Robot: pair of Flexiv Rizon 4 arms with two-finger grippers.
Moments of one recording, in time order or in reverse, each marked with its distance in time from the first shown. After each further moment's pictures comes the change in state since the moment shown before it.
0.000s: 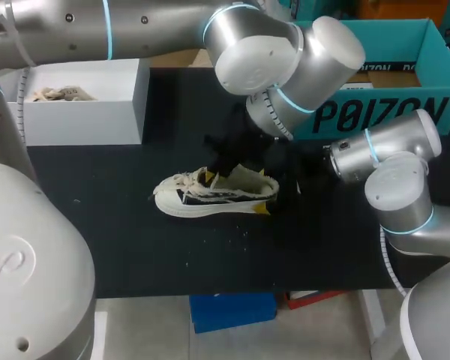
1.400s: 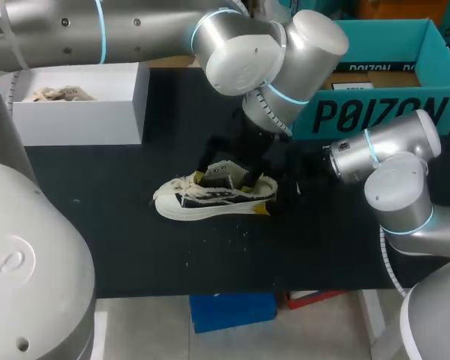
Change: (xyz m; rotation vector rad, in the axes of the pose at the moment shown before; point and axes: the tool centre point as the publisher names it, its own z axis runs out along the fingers) left arm 0.032 -0.006 0.011 -0.089 0.117 0.053; right arm 0.000 0.000 0.001 0.000 0.000 0.000
